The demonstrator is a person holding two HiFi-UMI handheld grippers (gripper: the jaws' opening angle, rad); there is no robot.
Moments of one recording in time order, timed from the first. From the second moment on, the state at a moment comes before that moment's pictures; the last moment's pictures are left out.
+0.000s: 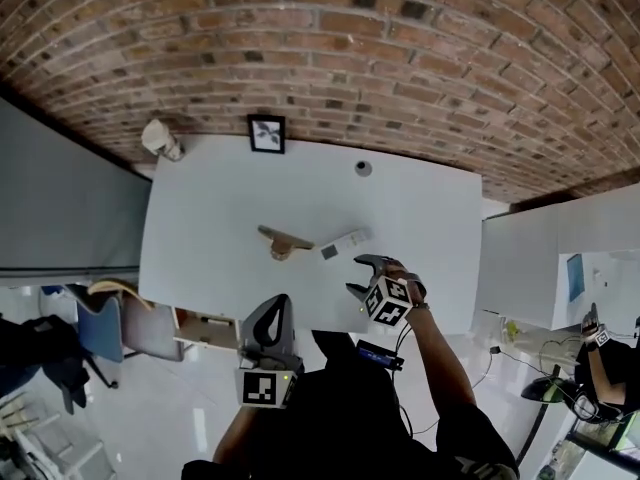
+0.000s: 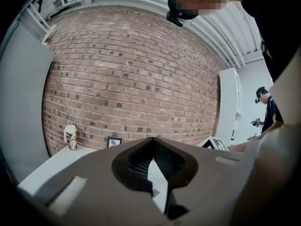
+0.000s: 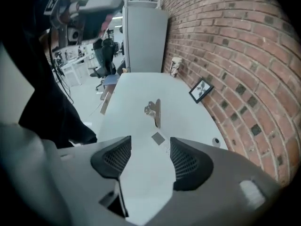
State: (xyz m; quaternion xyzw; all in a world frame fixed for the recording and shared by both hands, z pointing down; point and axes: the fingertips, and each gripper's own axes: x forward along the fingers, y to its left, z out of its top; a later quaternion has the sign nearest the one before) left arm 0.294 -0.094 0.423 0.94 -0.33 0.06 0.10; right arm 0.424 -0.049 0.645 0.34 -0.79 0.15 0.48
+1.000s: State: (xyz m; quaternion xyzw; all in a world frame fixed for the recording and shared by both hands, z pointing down) left arm 0.299 -0.121 0.447 0.90 -0.41 0.09 0.13; right arm 0.459 -0.108 0.808 0.12 -0.77 0.12 0.62
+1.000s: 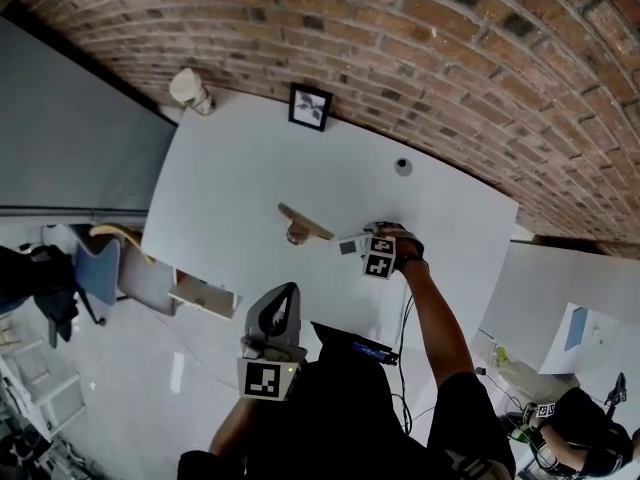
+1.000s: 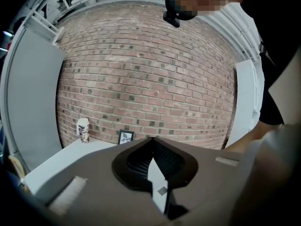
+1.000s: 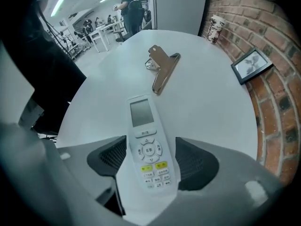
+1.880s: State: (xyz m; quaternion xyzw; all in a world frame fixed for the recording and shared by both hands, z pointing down) left arm 0.263 -0.106 0.437 0.88 -0.46 0.08 0.12; right arm 0.450 -0.094 0.790 0.19 -0.78 0.15 0.58
